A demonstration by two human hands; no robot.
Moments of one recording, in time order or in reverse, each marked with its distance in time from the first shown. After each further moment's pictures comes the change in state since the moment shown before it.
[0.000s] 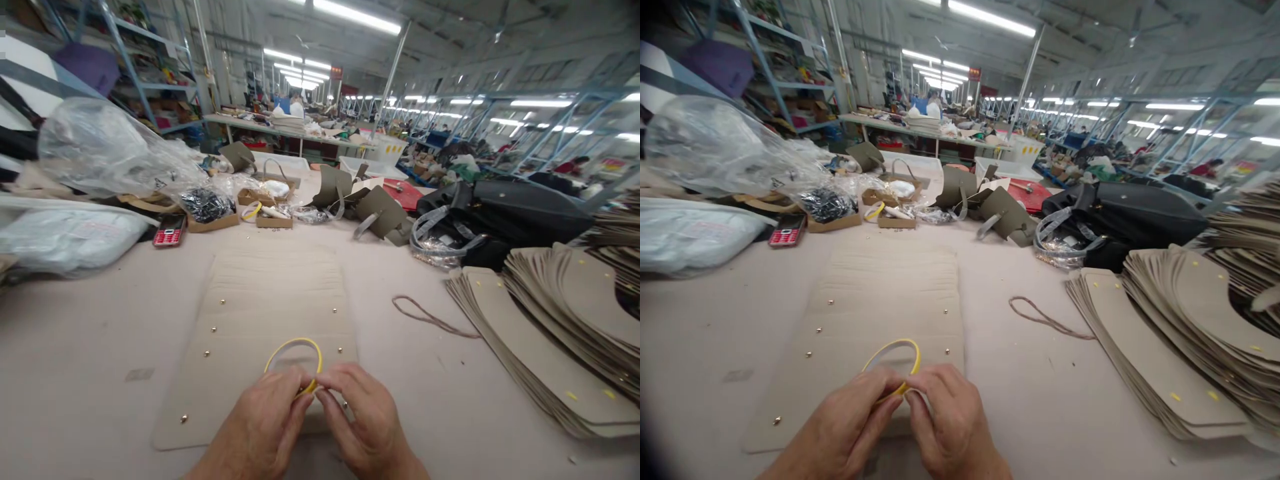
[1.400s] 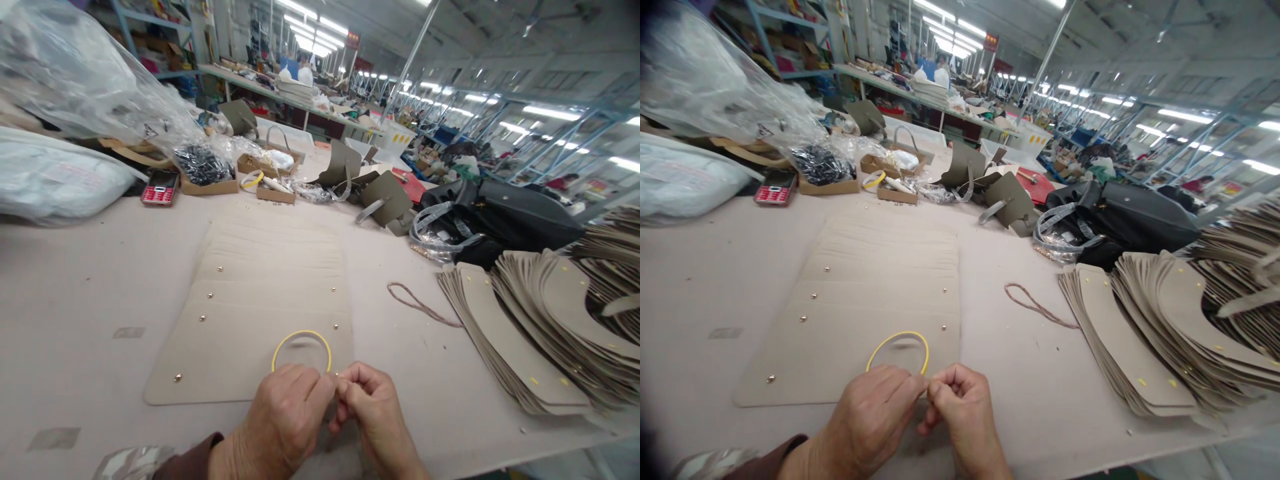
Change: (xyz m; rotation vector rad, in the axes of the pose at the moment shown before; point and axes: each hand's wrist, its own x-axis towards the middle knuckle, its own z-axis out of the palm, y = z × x) left_hand -0.009 0.017 0.048 0.172 0.193 0.226; right_hand -0.037 -0.001 0.004 0.695 0.119 1.119
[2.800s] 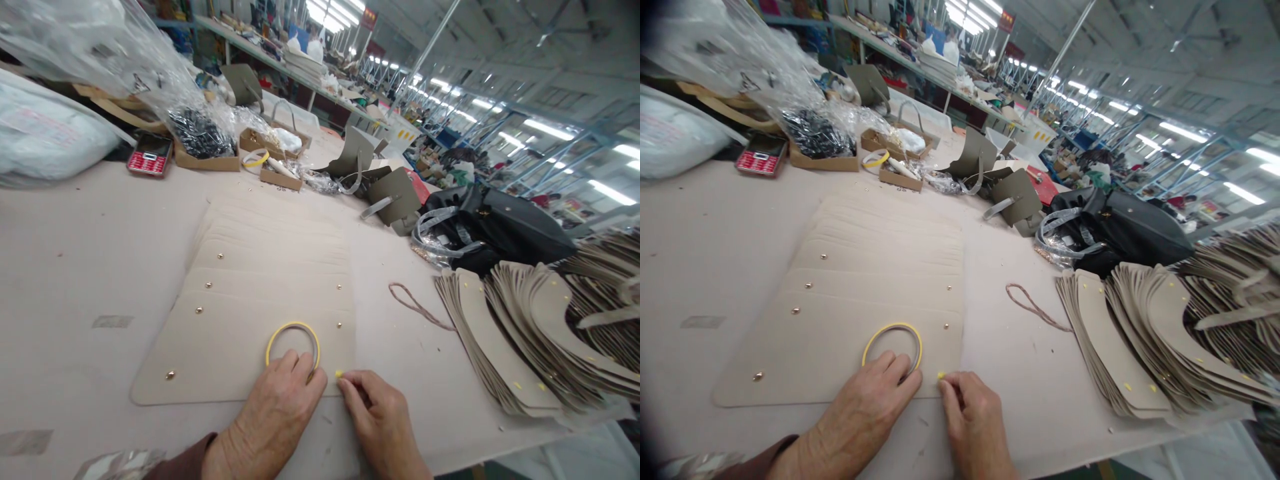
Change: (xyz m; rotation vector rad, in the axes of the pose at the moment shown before) left_hand -0.015 -0.017 0.009 0.164 -0.468 -0.205; right_hand -0.005 0.006 -0.024 -0.940 0.083 -0.448
